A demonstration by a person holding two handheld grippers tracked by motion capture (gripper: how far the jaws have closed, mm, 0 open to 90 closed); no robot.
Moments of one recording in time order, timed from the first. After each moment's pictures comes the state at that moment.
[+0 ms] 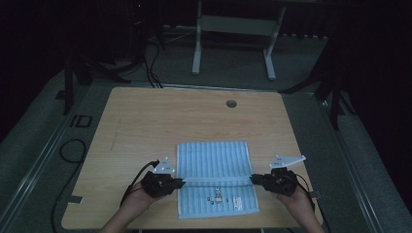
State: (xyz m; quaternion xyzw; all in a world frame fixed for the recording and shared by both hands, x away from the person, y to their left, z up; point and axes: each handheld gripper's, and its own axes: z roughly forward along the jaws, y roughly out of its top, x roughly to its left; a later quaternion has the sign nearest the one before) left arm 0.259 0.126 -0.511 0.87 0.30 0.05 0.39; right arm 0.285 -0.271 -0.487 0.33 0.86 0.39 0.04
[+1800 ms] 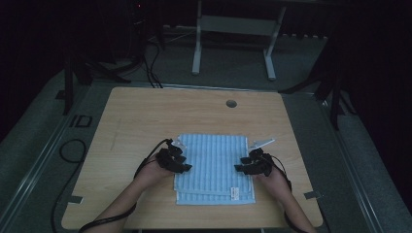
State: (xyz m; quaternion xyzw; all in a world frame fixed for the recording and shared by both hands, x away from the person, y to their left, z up) left arm 0.363 0.105 -0.538 0.89 0.32 0.03 0.31; right arm 0.370 -0.230 -0.539 0.35 0.88 0.32 0.05
